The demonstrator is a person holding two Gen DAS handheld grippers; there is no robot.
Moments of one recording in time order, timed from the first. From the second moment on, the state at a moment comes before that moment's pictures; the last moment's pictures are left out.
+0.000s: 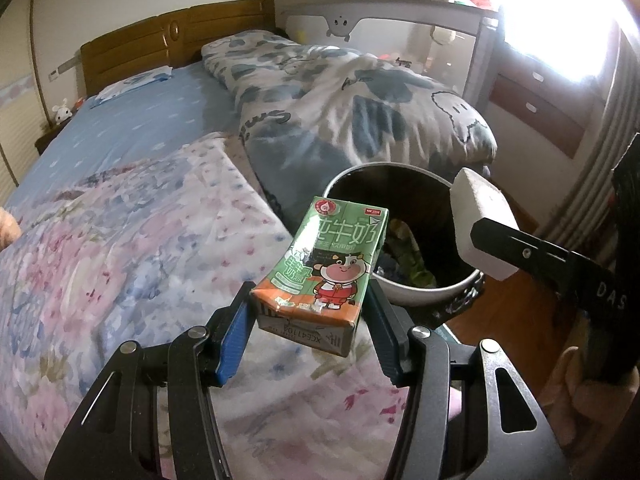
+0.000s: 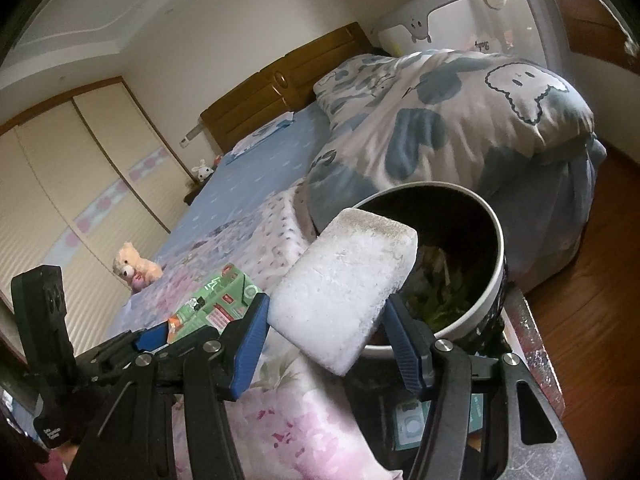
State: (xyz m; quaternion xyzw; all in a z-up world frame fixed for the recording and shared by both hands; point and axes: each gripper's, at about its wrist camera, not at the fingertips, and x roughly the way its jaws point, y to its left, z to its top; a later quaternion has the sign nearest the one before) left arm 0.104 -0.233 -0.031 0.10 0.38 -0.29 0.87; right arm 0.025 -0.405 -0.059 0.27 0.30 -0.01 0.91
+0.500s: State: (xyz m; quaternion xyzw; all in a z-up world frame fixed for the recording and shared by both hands) left arm 0.115 -0.260 -0.028 0.11 0.37 -0.29 0.87; right arm 0.040 -0.426 -0.060 0.27 0.31 -0.01 0.91
